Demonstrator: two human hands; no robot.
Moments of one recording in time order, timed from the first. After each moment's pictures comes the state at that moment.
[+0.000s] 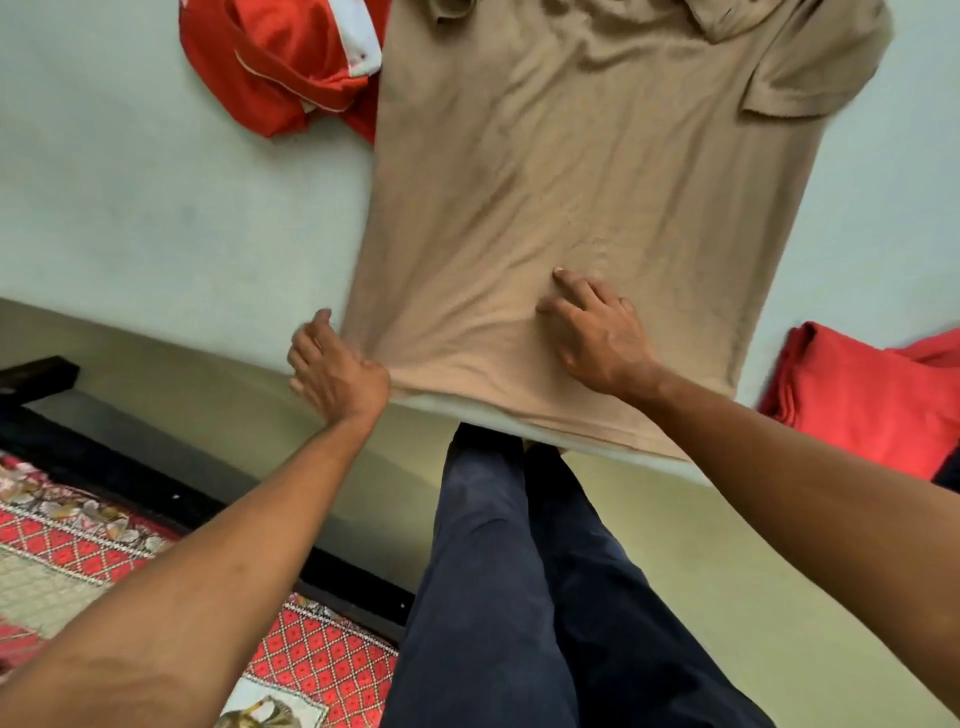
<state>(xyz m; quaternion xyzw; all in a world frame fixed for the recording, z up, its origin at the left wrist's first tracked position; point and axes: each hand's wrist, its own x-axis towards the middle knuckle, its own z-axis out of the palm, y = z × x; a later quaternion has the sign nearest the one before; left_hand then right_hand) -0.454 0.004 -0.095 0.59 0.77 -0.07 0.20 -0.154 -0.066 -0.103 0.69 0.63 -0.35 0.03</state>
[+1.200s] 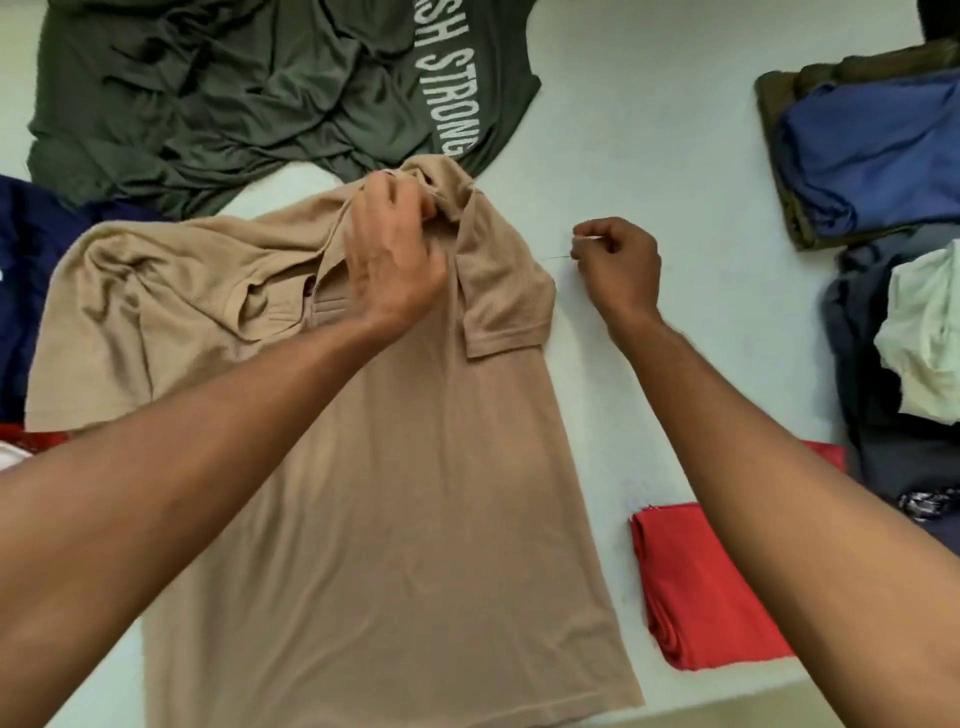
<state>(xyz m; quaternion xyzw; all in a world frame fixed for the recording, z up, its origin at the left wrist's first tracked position) 0.039 0.228 -0.100 0.90 0.36 0.11 0.20 0.189 0.056 -0.106 0.87 0.07 -0.22 -0.42</state>
